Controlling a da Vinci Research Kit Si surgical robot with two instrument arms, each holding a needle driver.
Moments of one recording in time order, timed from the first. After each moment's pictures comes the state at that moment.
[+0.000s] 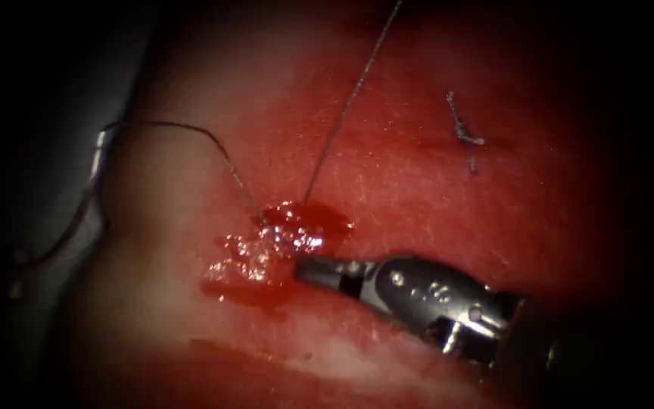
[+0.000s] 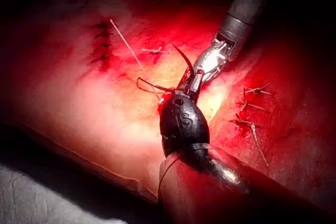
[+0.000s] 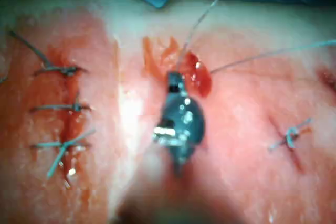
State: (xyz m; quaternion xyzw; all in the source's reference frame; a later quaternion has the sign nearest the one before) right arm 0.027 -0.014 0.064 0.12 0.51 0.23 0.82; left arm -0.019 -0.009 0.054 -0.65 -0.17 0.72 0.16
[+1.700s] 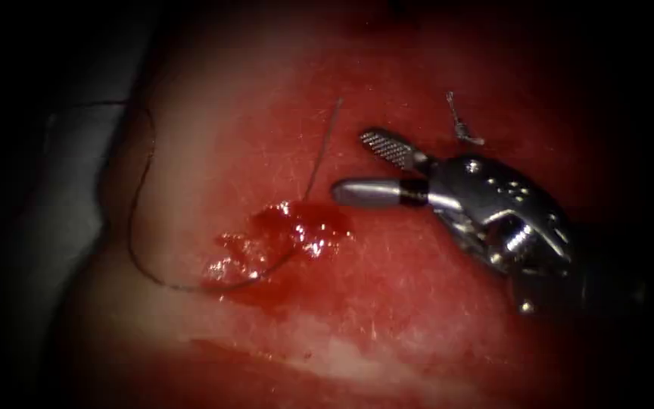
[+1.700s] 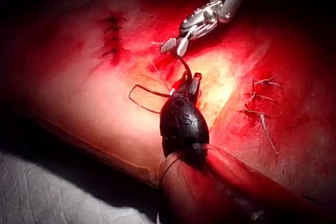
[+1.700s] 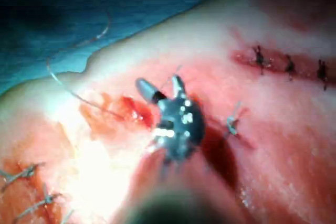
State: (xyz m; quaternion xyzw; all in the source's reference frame) right arm 0.024 -0.003 0.062 0.19 0.53 0.44 0.70; left arm -0.016 -0.009 0.054 -0.62 -0.16 0.75 0.18
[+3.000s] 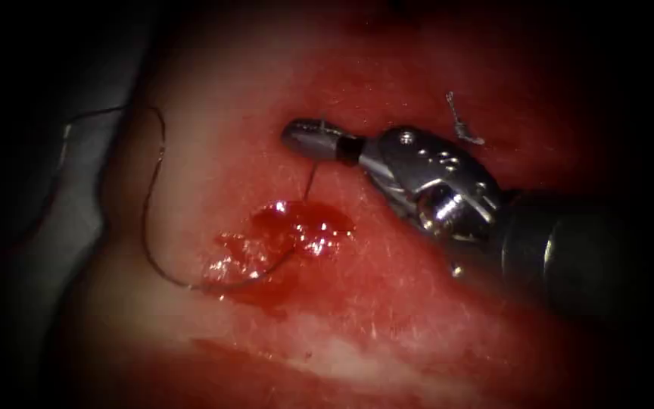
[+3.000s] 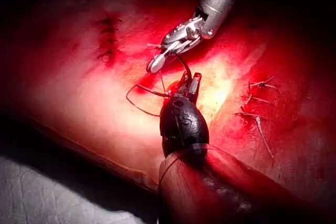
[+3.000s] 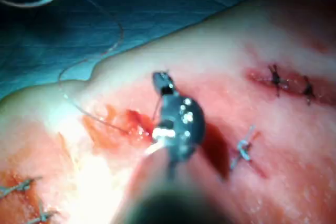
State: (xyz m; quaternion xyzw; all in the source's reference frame) right arm 0.028 -0.001 0.062 0.12 0.56 0.40 0.72; left arm -0.017 -0.009 0.054 -0.63 -0.16 0.74 0.17
